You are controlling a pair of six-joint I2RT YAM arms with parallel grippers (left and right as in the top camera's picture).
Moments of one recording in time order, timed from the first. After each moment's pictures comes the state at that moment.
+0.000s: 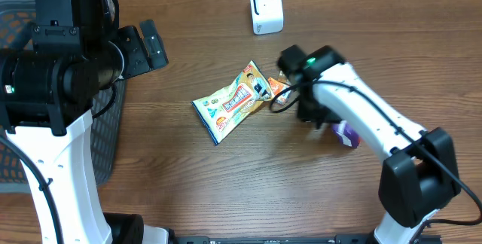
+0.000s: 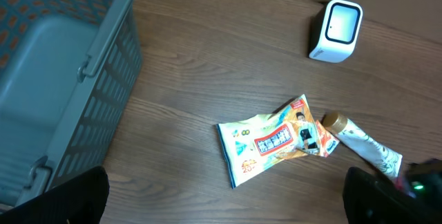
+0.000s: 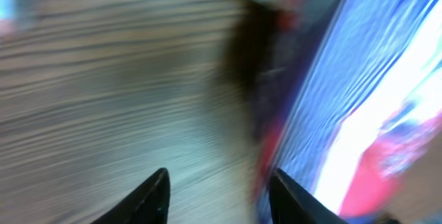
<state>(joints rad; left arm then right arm) -0.08 1.61 2.39 -1.69 -0.07 -0.39 0.54 1.88 1.53 -1.35 0.28 0.72</state>
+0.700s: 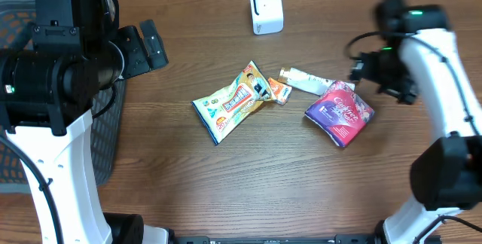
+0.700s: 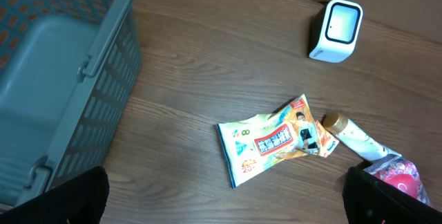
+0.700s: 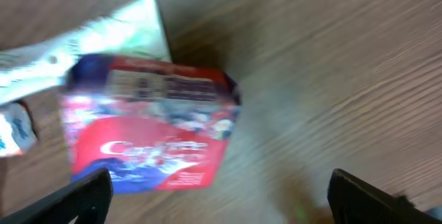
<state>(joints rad) -0.08 1.61 2.39 -1.69 -0.07 -0.39 0.01 1.88 1.74 -1.50 0.03 0.53</state>
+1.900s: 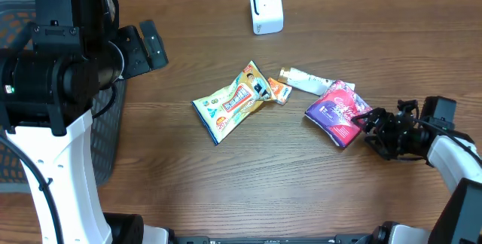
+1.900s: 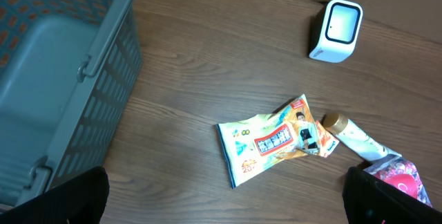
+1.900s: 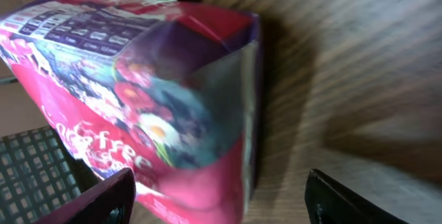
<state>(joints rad) -0.08 1.61 2.39 -1.69 -0.07 -0.39 -0.33 1.50 0.66 -0.45 -0.71 0.42</state>
